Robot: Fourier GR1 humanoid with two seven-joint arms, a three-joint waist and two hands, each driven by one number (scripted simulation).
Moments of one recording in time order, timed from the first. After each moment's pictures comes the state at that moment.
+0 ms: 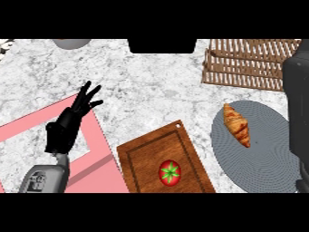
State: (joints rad) left arm -0.16 0.07 -0.01 -1.47 -0.16 -0.04 0.03; right arm -1.01 -0.24 -0.08 -1.56 1.24 0.06 0.90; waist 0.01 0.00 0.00
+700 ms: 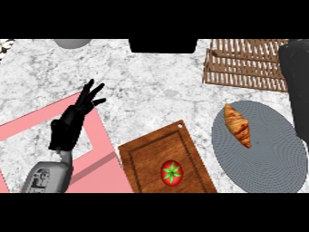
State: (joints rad) left arm -0.18 0.06 -0.01 -1.45 -0.17 -0.03 0.02; right arm -1.02 -0.32 -0.11 -1.20 1.29 -0.25 0.66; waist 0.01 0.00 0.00
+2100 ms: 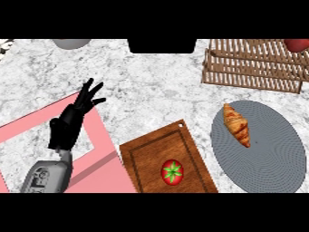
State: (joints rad) left arm -0.19 0.06 -0.01 -1.45 -0.17 -0.03 0.03; right arm -1.02 -0.44 -0.33 -0.82 1.08 -0.64 0.52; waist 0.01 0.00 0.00
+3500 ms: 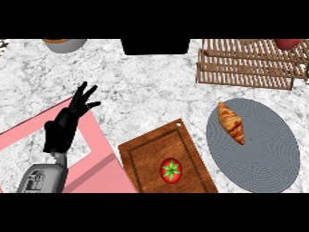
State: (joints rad) left arm -0.16 0.08 0.02 -1.43 -0.16 -0.03 0.00; right arm -0.92 -0.62 -0.56 -1.38 0.69 -0.43 0.77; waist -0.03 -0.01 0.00
